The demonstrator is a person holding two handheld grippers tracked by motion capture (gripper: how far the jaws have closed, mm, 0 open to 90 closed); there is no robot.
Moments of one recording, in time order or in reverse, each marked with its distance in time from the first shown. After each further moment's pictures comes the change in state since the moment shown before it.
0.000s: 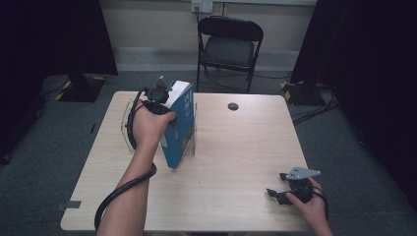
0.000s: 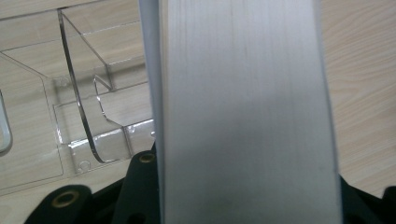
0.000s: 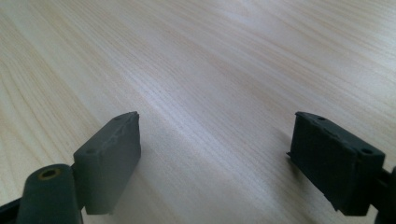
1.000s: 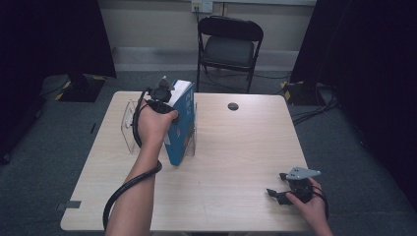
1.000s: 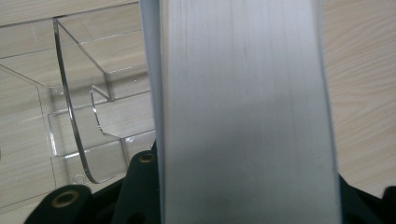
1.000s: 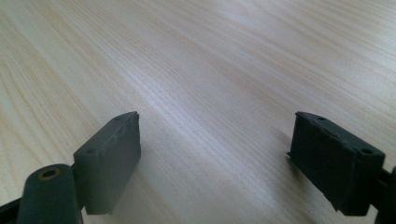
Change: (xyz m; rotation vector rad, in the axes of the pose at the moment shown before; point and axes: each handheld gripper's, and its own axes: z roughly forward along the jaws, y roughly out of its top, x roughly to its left) left arm 0.002 0.008 0.016 -0.013 0.005 -0.027; right arm 0.000 0.000 0.000 0.000 0.000 0.000
